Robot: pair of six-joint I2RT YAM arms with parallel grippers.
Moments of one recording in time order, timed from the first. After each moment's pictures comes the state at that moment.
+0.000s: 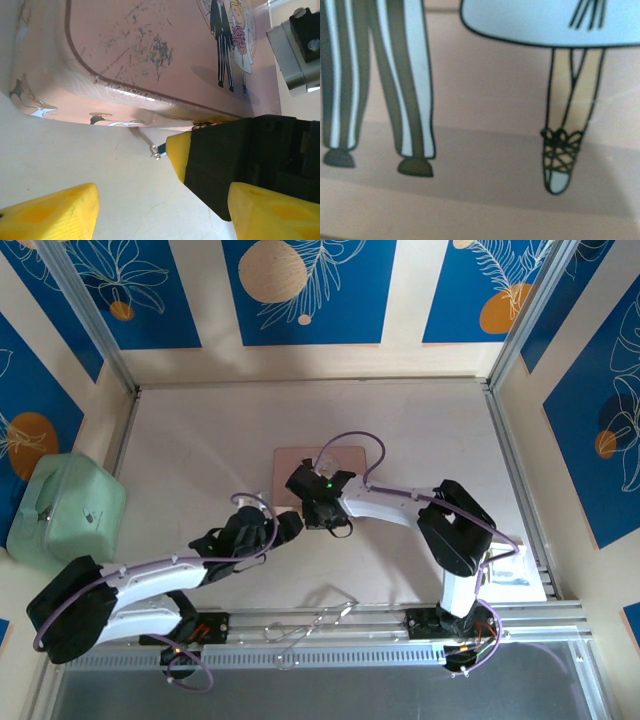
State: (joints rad) left arm -0.85 1.15 0.35 0.24 -0.03 -1.10; right arm 0.93 1.82 1.26 -0.76 0.12 0.86
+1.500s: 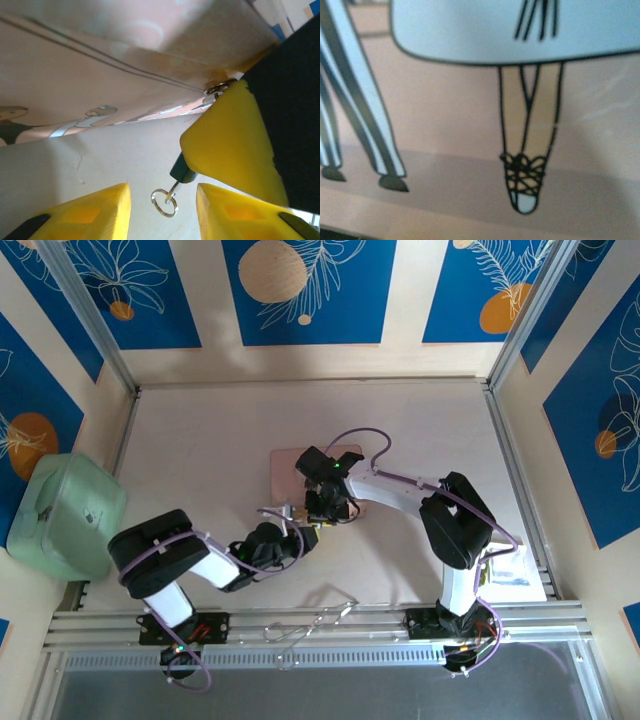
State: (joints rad) left arm -0.93 1.67 0.28 0.95 -0.04 -0.96; right arm 0.83 1.85 1.34 -0.86 -0.16 0.85
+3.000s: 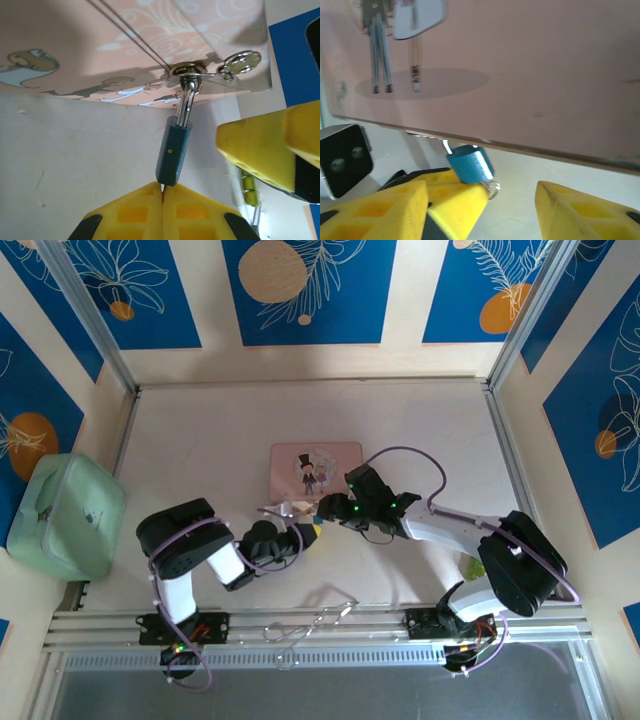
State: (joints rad) left arm -0.87 1.84 0.27 1.25 0.10 -1.13; right arm 0.73 1.43 0.73 -0.13 -0.22 0.92
